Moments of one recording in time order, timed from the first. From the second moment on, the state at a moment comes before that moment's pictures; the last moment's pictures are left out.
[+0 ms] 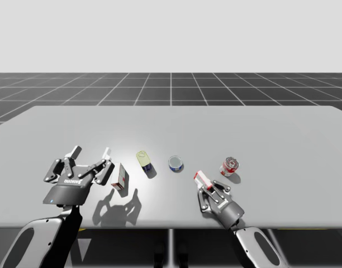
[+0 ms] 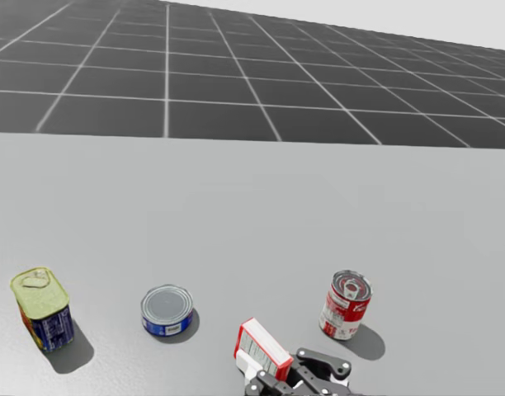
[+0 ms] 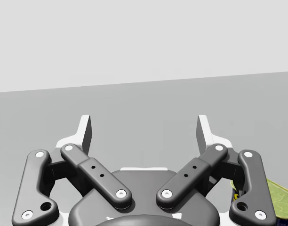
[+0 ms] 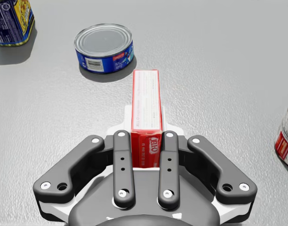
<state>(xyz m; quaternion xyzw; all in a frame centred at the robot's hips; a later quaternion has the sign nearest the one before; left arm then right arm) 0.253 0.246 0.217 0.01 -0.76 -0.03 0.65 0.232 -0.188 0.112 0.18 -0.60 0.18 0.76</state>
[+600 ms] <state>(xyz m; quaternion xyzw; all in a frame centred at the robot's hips) 0.254 0.248 0.216 0.02 -0.76 -0.03 0.65 0.213 -0.180 0.152 0.17 -0.63 0.21 0.73</state>
